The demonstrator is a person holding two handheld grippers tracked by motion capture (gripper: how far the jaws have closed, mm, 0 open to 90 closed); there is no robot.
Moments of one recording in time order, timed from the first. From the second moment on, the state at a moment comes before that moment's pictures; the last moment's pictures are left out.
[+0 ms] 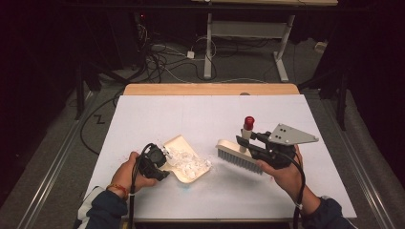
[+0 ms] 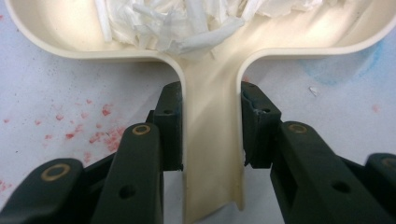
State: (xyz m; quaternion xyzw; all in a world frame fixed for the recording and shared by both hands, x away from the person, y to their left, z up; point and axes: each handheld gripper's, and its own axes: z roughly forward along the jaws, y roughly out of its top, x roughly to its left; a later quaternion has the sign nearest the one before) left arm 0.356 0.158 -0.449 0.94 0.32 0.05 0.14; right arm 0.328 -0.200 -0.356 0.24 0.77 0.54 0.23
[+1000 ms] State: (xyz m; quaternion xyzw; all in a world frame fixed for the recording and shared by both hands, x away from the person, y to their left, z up) left arm 0.350 0.160 -0.449 0.94 0.31 0.06 0.14; right arm 0.329 -0.135 -0.365 0.20 0.77 0.57 0.19
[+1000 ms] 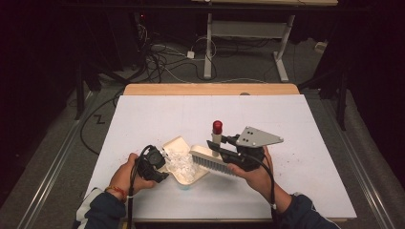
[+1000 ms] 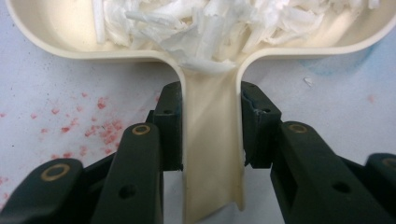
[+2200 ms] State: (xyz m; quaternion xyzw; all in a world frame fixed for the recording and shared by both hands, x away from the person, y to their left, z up) left arm 0.347 0.158 -0.449 0.94 0.30 0.06 0.12; right arm 0.339 -0.146 -0.381 0.24 0.78 0.54 0.22
